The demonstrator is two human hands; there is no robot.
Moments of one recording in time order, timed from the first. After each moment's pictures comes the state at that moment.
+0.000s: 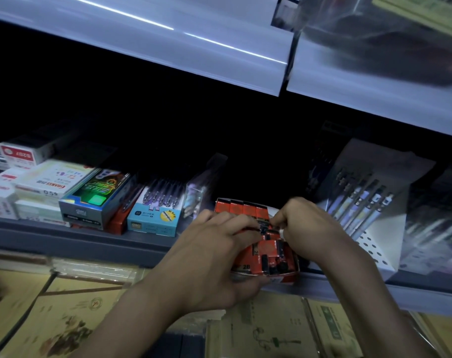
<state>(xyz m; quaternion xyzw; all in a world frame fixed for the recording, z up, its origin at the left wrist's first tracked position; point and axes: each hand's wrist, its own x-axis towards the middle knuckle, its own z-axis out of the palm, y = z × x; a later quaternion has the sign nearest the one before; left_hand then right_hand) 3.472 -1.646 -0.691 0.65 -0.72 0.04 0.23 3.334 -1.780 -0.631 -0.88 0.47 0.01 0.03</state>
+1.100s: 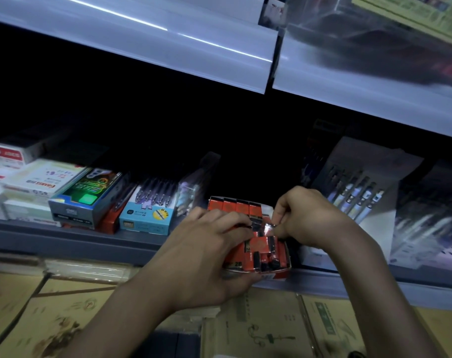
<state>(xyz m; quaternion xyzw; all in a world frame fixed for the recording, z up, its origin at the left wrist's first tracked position) 3.472 -1.645 -0.690 0.65 -0.72 0.05 0.23 3.330 -1.791 -0.609 -0.85 0.51 0.01 0.14</state>
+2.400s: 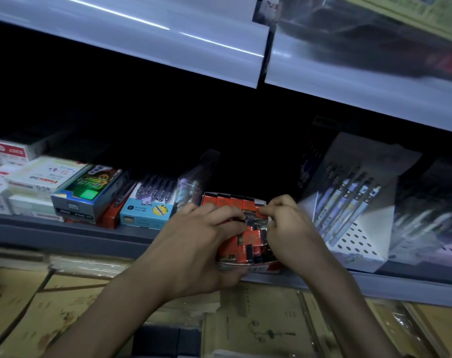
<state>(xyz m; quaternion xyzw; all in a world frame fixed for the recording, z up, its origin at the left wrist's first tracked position) 3.479 -1.647 -0.695 0.66 -0.72 0.08 0.21 3.321 -1.773 -0.665 -0.88 0.44 -0.12 0.12</state>
